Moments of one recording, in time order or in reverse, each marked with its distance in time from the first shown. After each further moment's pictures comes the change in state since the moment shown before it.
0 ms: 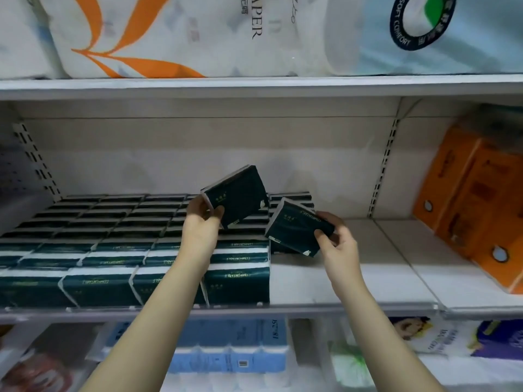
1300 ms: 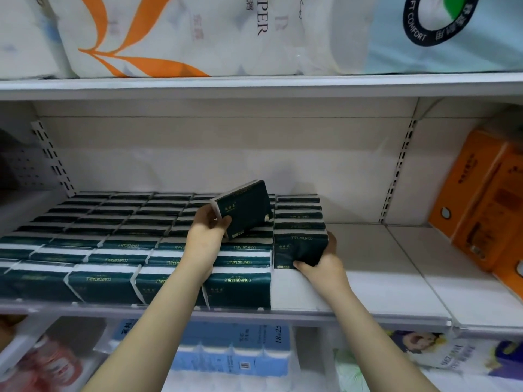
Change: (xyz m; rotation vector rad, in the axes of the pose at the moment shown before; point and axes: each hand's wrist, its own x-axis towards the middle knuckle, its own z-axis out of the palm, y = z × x) left_hand 0.002 -0.016 0.003 -0.033 -0.003 -0.048; right_hand 0.021 0.049 0.003 -0.638 -0.221 0.207
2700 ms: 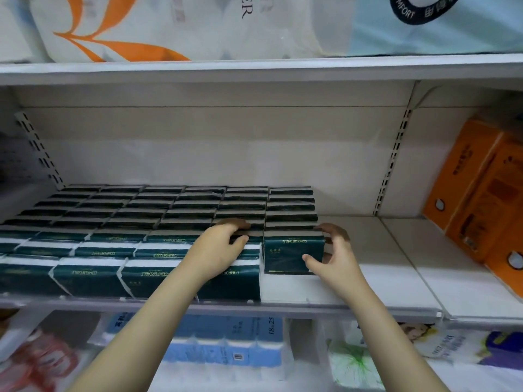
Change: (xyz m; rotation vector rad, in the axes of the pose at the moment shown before) left_hand -0.024 0.001 0.010 0.852 -0.405 0.230; right_hand -0.018 0.011 -0.038 0.153 -0.040 -0.200
